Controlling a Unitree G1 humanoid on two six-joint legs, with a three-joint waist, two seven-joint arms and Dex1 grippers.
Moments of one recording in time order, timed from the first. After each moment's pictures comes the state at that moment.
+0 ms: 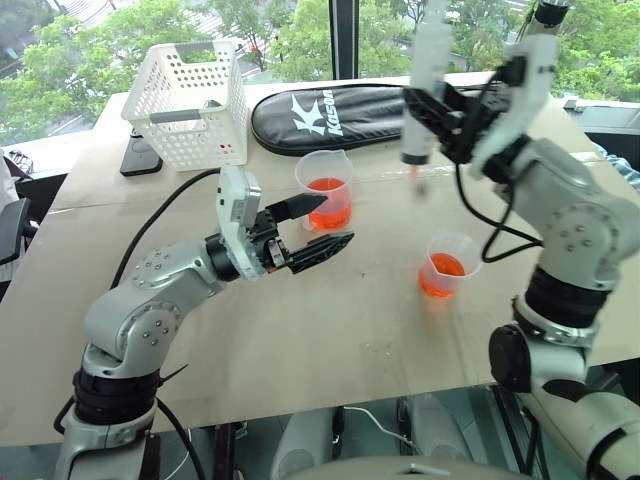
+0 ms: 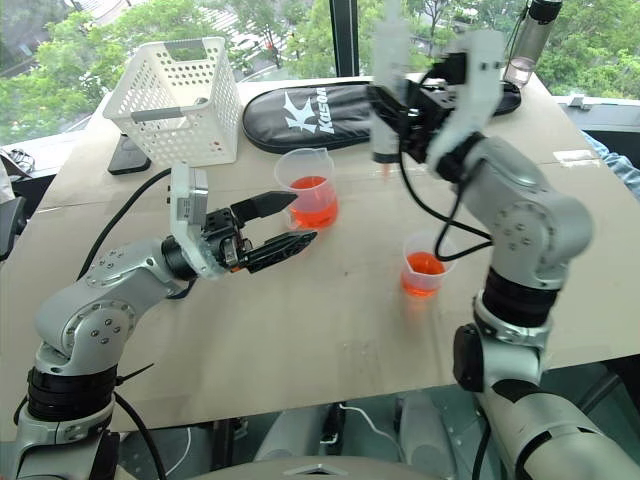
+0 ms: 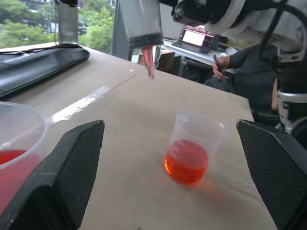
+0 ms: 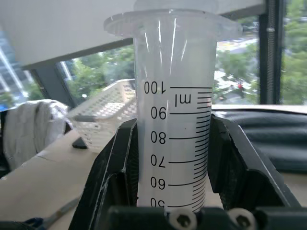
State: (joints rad) left arm -0.30 0.64 0.12 -0.45 -0.88 0.64 -0.72; right arm -0.89 -0.12 -0.25 -0.36 0.55 1.05 0.27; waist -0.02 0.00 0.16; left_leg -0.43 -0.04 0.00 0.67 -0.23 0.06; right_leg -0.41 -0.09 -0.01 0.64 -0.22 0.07
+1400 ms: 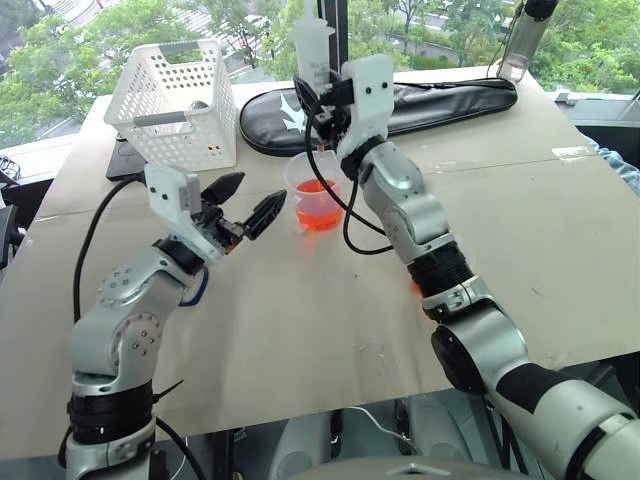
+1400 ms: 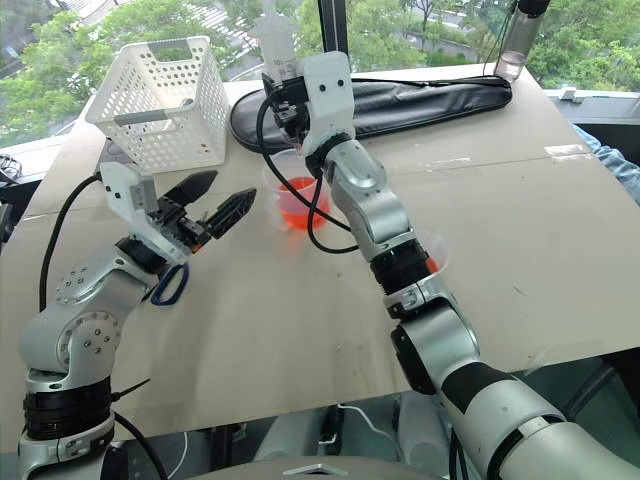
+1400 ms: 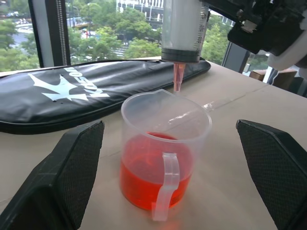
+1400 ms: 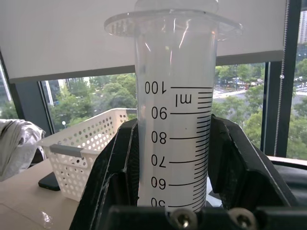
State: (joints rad) left arm -0.21 0.56 0.31 -0.40 -0.70 0.53 -0.47; right arm -1.04 0.15 0.15 0.46 0.24 0.06 0.13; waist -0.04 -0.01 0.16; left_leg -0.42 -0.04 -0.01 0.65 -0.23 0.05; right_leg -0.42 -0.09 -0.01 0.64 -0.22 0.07
